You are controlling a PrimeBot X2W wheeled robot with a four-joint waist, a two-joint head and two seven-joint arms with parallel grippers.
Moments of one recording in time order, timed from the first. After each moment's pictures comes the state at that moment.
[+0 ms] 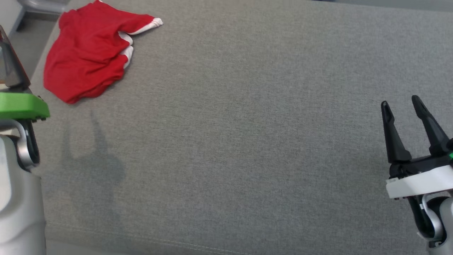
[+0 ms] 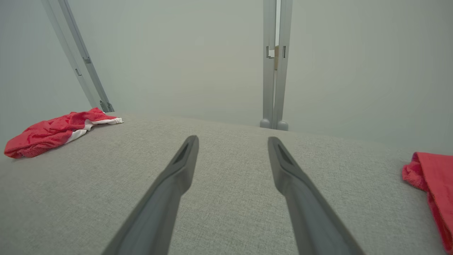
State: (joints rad) left arm -0.61 0.25 0.12 0.37 -0.13 0.05 -0.25; right arm -0.10 -0.31 0.02 -0.07 0.31 0.13 -0.19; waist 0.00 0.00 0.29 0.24
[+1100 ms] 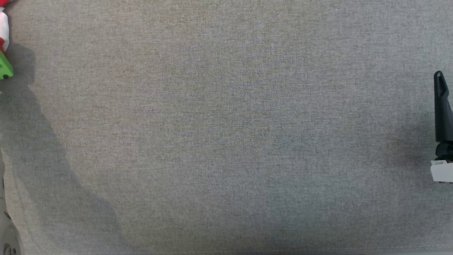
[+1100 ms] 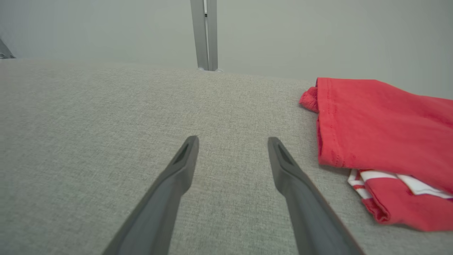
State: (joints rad) left arm -1.07 0.36 0.08 1.00 -0.16 0.07 0.23; right arm -0.11 -0.44 -0.10 -0.20 0.36 0.13 -0.18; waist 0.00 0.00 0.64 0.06
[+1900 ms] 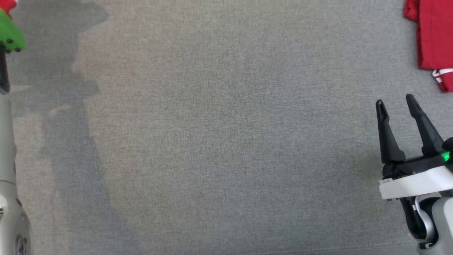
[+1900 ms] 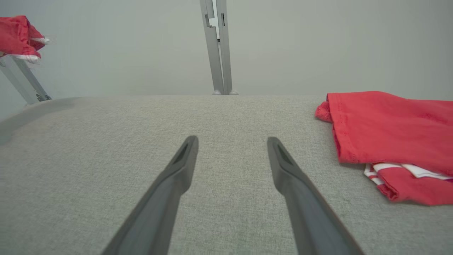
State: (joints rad) left arm -1.13 0.33 0.01 0.96 -0.17 -0.04 -0.11; right arm -0.11 -0.30 0.03 -0.09 0.34 0.13 -0.20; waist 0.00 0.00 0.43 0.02
